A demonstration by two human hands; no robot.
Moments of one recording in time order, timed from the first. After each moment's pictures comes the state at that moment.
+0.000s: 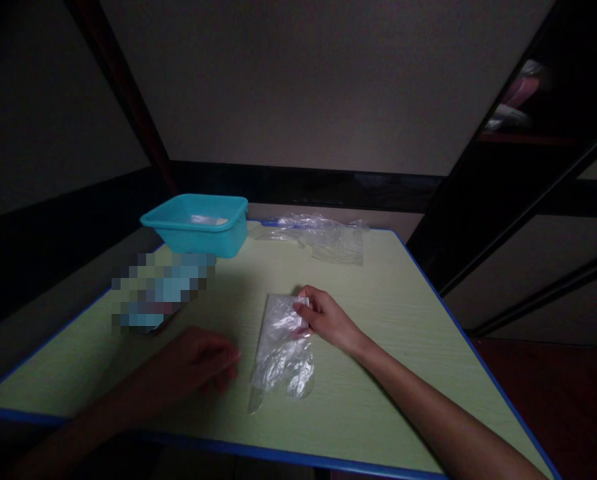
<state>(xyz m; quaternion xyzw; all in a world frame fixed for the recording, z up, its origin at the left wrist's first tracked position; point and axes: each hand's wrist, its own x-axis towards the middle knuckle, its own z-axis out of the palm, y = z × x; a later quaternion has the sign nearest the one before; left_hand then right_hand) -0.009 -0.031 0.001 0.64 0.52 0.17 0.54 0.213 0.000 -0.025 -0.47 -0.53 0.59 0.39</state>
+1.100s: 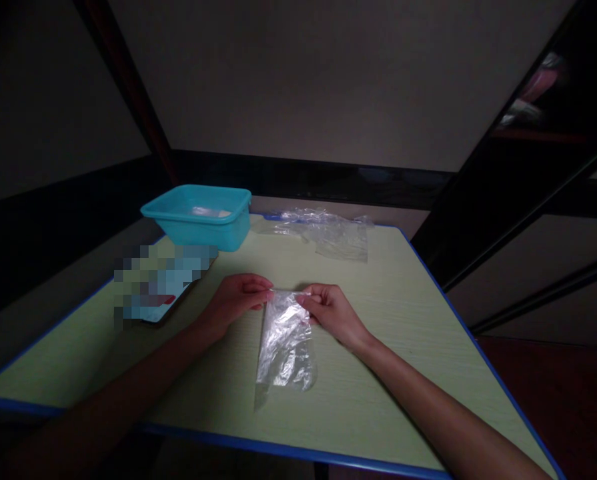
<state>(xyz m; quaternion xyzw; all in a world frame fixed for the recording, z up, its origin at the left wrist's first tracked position) 0.034 0.033 -0.019 0.50 0.52 0.40 0.56 0.209 0.000 -0.018 -0.49 -0.53 0.56 0.40</state>
